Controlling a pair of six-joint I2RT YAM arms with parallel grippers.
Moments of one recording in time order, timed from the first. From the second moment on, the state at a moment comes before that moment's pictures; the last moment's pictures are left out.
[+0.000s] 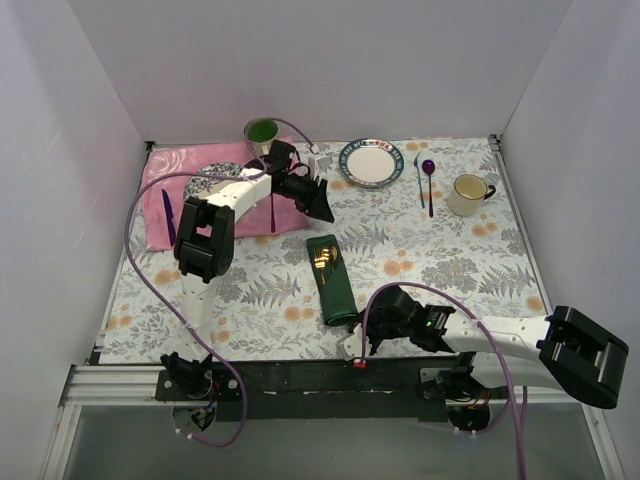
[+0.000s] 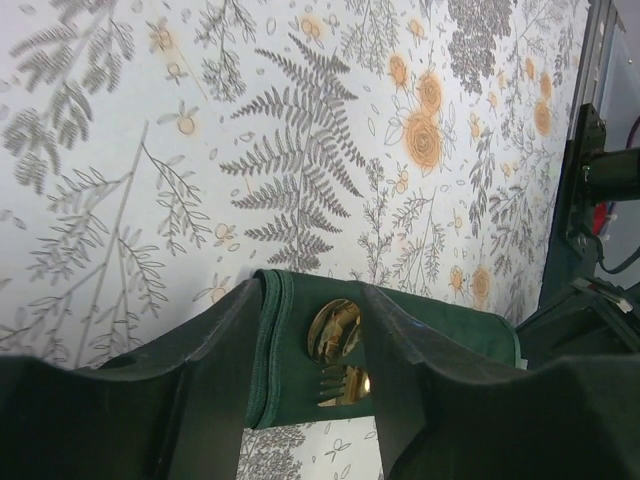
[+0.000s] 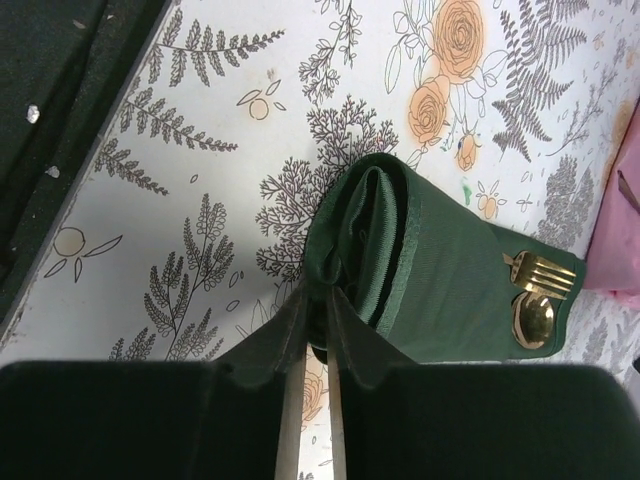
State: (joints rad) left arm -0.38 2.25 1.80 -0.57 0.96 0.17; right arm 1.07 1.13 0.31 0.09 -0.30 -1.17
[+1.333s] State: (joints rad) left arm 0.12 1.29 1.12 -0.75 0.65 -0.01; right arm 0.24 0.64 0.74 -0.57 -0.14 -0.12
